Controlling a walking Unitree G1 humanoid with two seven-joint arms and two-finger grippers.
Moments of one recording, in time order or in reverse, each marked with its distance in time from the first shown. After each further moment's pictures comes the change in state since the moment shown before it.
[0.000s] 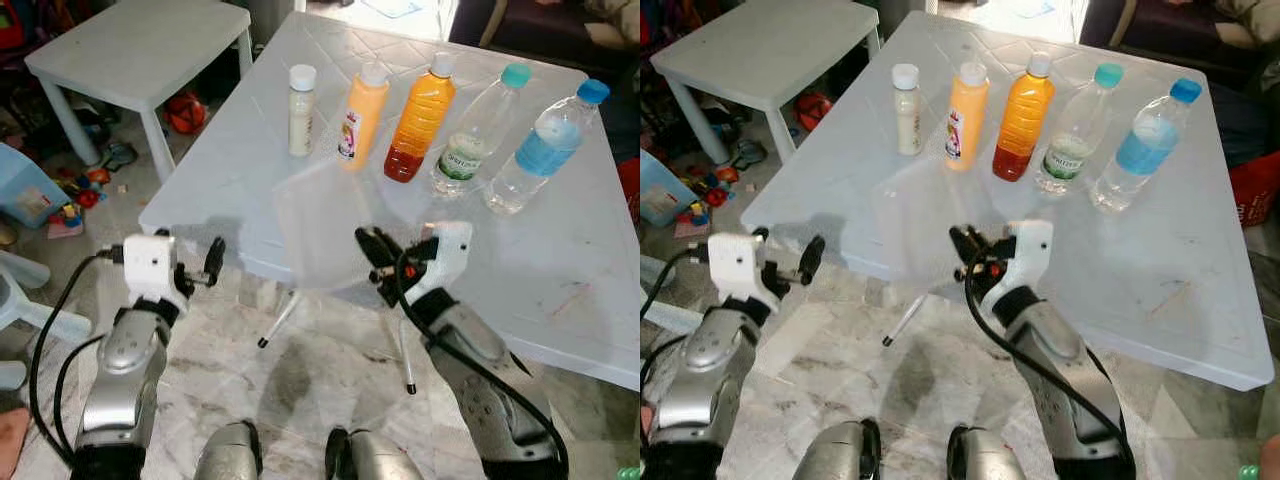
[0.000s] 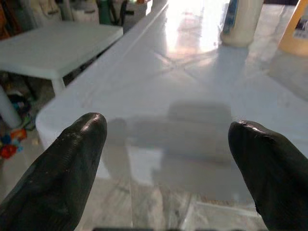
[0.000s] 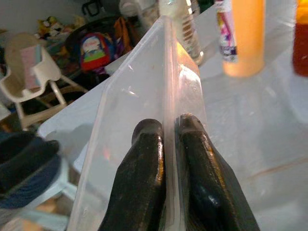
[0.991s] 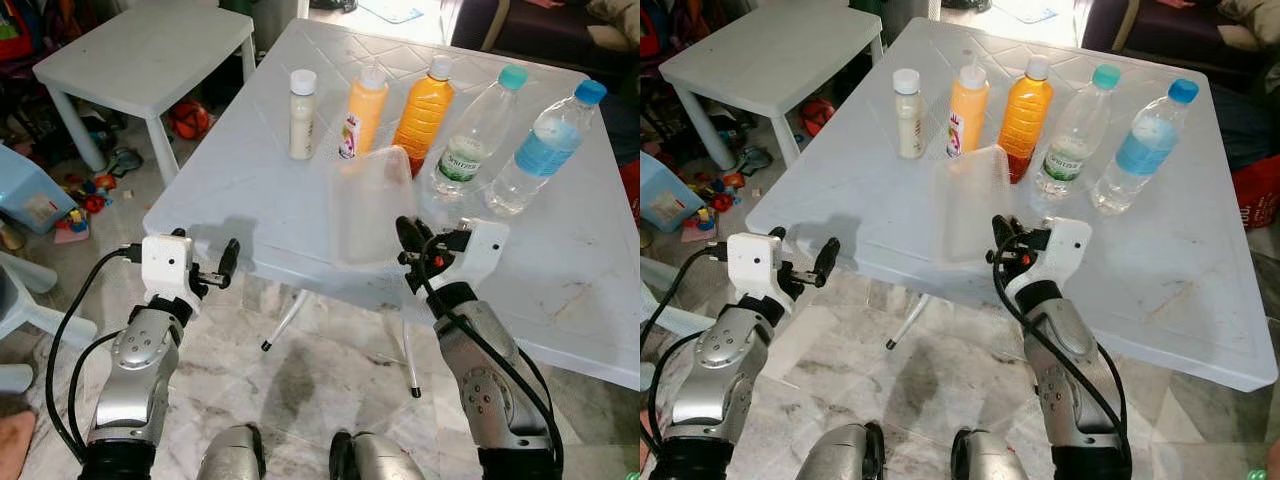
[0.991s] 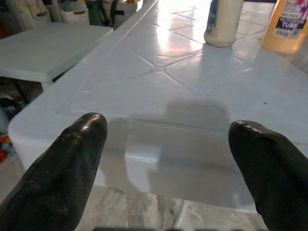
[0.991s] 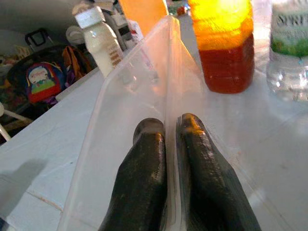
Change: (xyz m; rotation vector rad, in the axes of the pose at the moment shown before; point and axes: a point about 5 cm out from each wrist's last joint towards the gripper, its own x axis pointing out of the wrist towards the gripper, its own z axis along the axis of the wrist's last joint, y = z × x) left arm 0.004 -0.013 -0.004 -0.003 0.013 -0.042; right arm -0.002 -0.029 0.005 -0.003 -0.096 -0.219
